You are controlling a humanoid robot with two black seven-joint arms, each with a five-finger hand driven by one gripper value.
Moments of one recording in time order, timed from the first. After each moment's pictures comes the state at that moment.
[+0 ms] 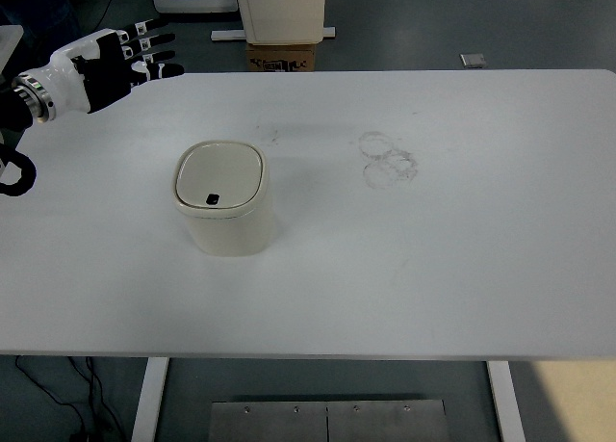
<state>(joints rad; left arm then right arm) -0.99 0.74 -0.56 -1.14 0.14 -0.20 0.17 0.00 0.00 0.28 0.13 -0.22 0.06 0.42</state>
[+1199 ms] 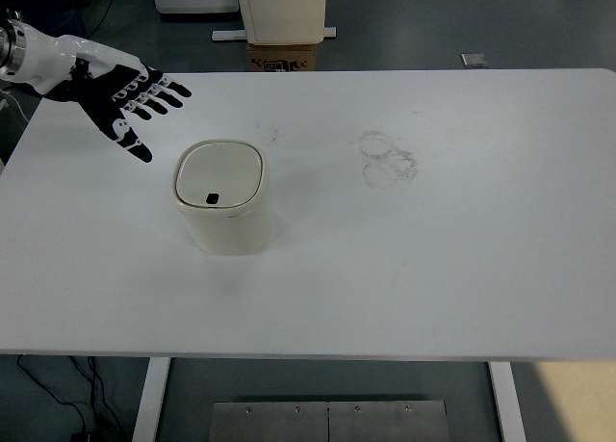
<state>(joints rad) -1.79 0.83 0.33 -1.23 0.29 -0.61 0.27 0.00 0.00 0.28 0.14 -0.22 0.06 0.42</state>
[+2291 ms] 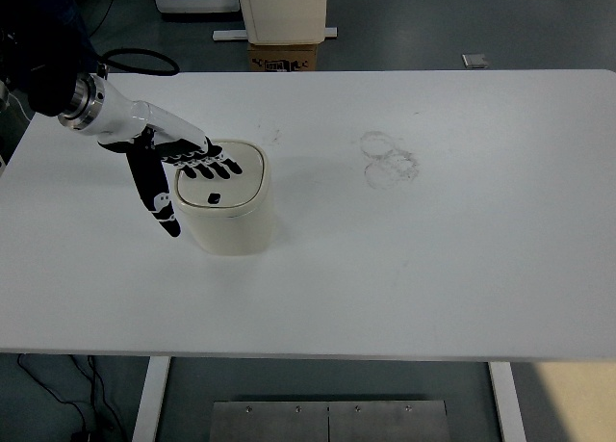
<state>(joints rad) -1.79 0.75 0.35 -1.46 0.45 -0.61 0.31 0.00 0.00 0.28 0.14 -0.22 0.06 0.42</state>
